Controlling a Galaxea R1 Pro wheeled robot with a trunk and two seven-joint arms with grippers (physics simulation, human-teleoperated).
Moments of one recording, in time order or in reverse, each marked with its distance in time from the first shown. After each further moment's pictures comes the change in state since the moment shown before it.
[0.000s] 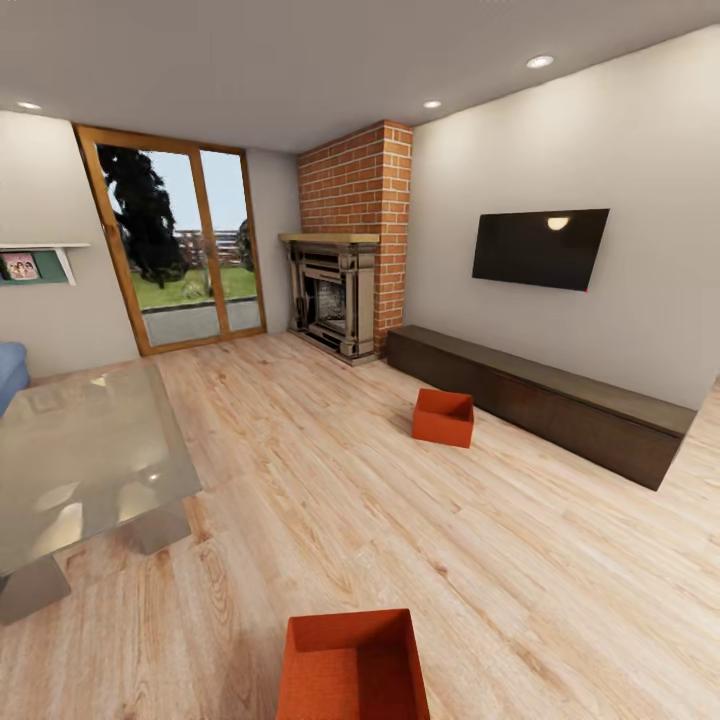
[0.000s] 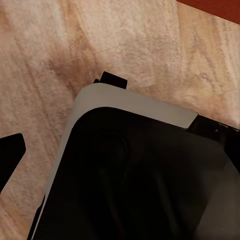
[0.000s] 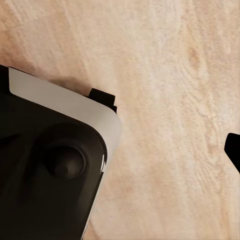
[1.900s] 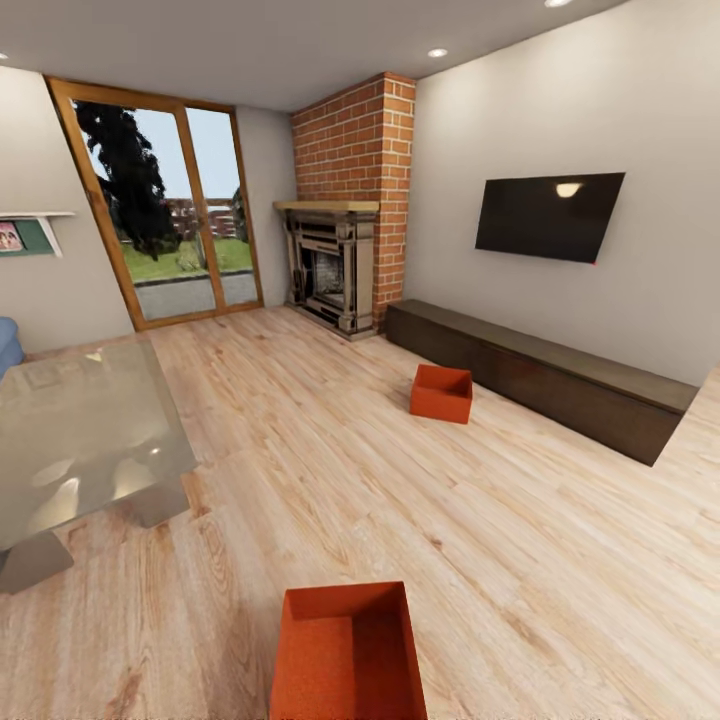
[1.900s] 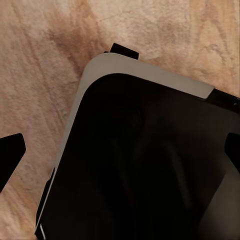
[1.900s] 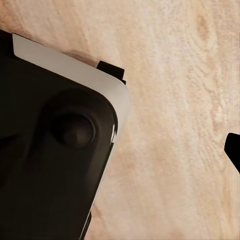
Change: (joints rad) left arm 0.000 0.000 0.000 0.000 0.001 0.000 0.000; right arm 0.000 0.000 0.001 0.000 0.002 0.000 -0.002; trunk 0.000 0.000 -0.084
